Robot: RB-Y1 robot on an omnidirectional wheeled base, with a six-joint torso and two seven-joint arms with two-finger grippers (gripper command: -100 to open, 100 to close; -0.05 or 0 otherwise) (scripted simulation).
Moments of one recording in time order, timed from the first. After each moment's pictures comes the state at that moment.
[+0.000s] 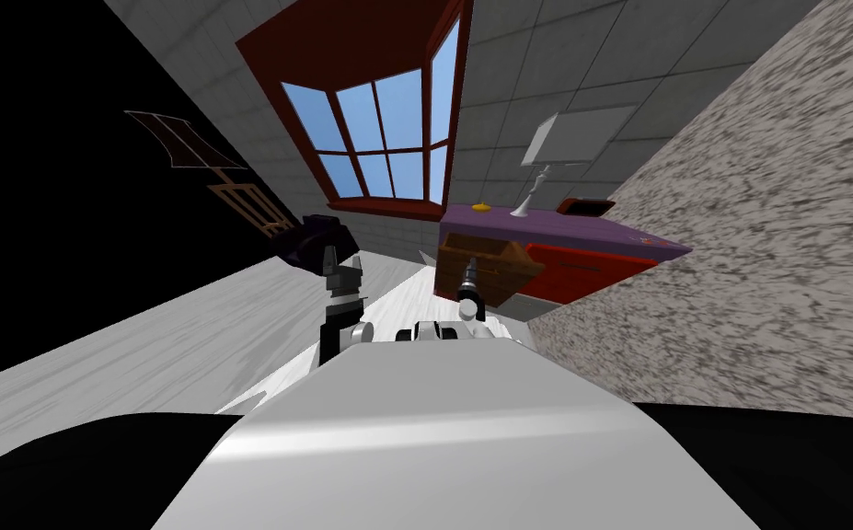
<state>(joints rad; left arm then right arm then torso) 0.53 -0.04 -0.05 -2.32 0.06 -0.35 0.02 0.09 -0.17 0.36 -1.73 -1.44 -0.71 -1.75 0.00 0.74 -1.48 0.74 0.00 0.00</state>
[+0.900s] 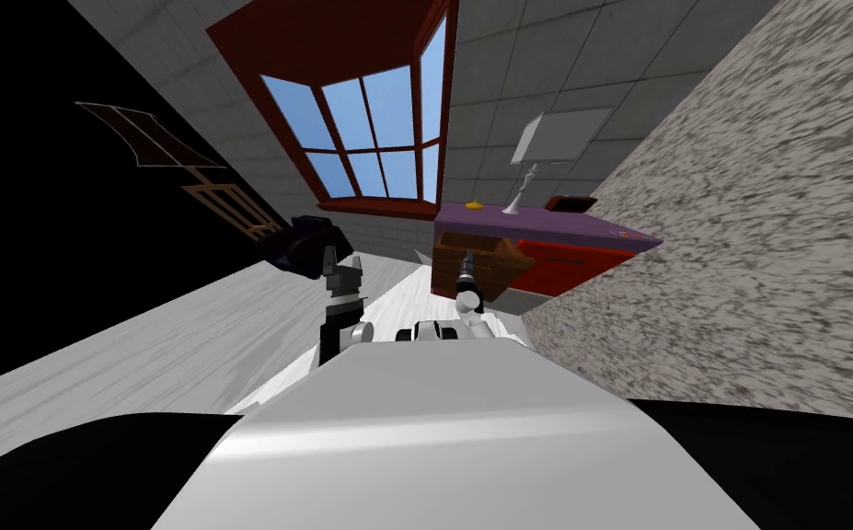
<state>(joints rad) 0.53 -0.04 -0.05 -2.32 0.06 -0.35 0.02 0.04 -0.09 0.30 -1.80 -1.57 -0.59 -1.53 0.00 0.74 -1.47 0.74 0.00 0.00</state>
